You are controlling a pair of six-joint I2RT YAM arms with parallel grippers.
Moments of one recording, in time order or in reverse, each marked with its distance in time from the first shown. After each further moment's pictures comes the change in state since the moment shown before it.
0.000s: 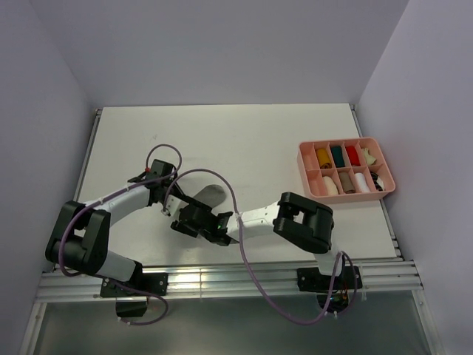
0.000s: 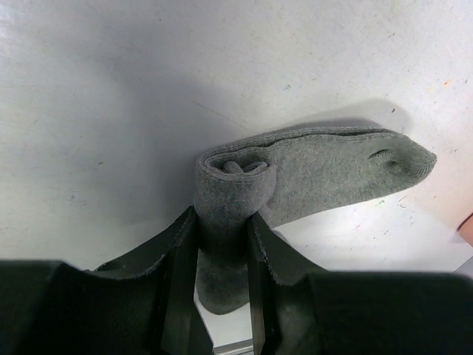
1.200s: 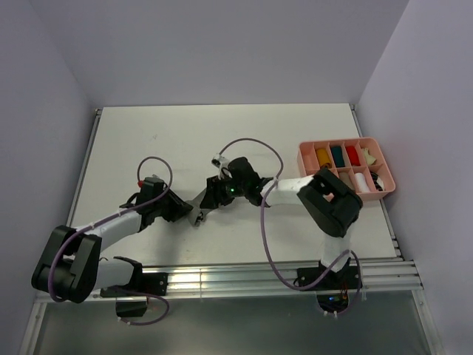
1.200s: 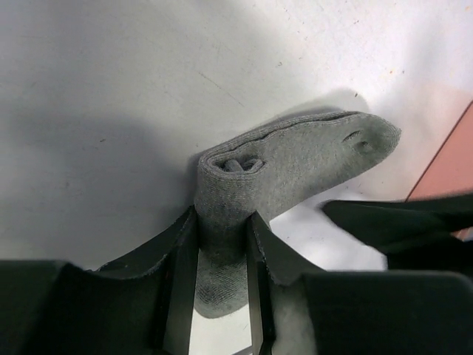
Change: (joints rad) left arm 0.020 -0.204 -0.319 0.371 0.047 -0.121; right arm -0.481 -0.072 -0.163 0.146 -0.935 0.687
